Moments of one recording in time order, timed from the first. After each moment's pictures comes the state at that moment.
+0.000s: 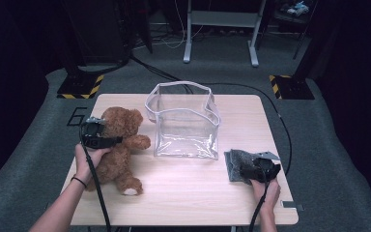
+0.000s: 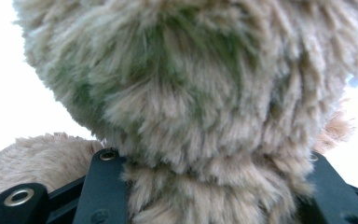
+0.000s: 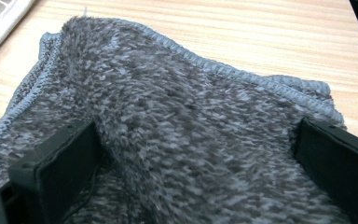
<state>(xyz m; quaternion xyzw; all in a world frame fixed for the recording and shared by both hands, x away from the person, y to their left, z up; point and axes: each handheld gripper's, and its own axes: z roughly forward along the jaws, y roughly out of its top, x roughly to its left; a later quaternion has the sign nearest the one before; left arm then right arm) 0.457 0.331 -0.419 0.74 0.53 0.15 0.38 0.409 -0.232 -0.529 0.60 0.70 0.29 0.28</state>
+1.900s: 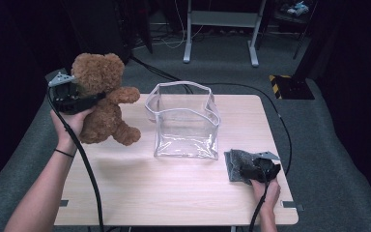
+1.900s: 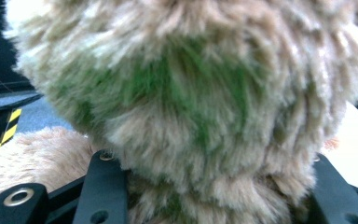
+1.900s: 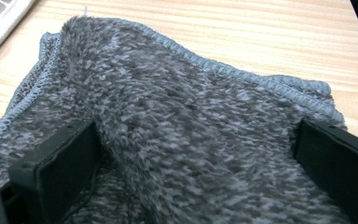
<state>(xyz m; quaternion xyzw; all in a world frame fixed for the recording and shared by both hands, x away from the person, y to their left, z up) 0.468 0.349 -0.282 0.67 0.49 0.28 0.49 0.409 -0.232 -0.529 0.60 0.70 0.29 0.28</state>
